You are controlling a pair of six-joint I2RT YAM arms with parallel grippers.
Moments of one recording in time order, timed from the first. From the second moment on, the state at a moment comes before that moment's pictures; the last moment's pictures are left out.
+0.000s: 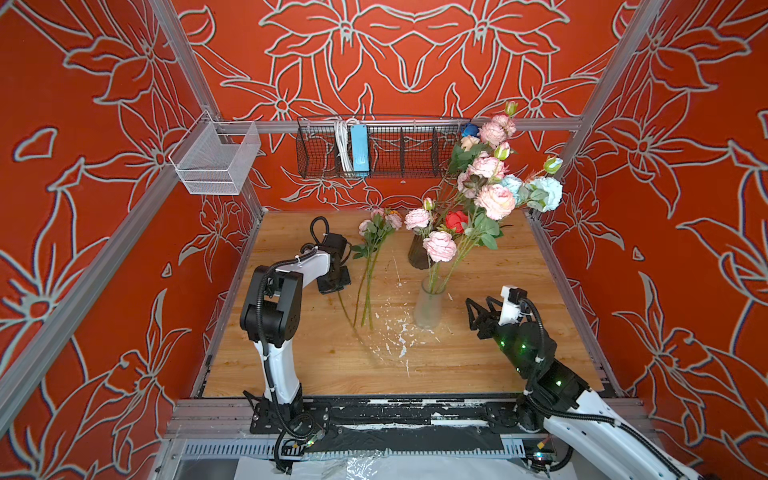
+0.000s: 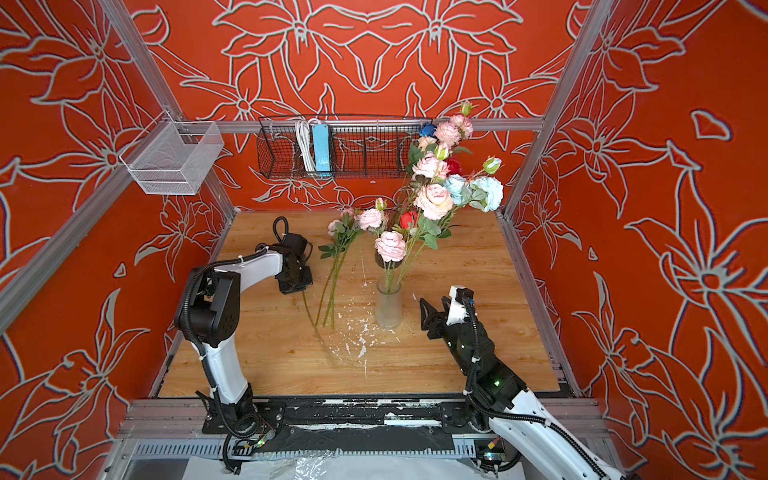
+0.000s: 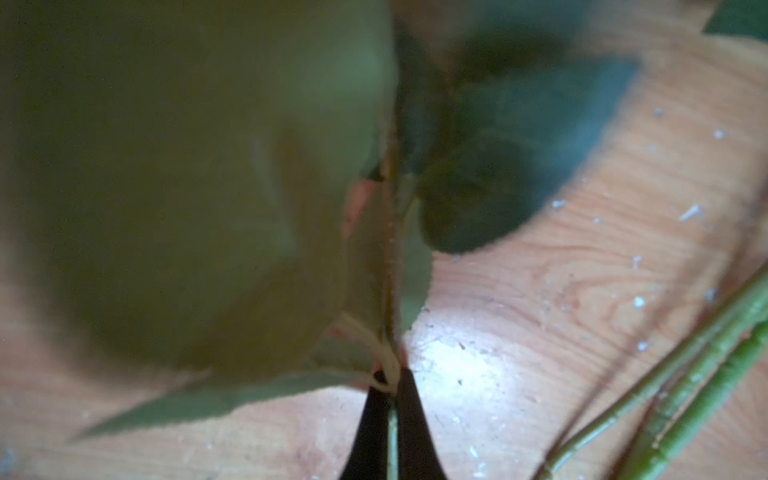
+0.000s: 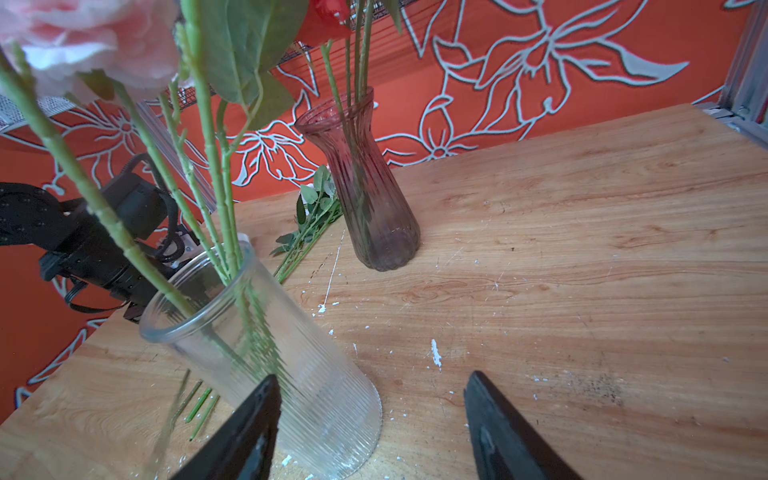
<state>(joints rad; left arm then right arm) -0.17 1.93 1.27 -0.69 -0.03 -0.52 0.62 0.39 0.24 -0.04 0.32 0.43</state>
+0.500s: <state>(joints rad) -0.25 1.76 1.29 -0.81 -0.16 -0.47 0.62 0.40 0.24 -0.05 0.32 0.43</state>
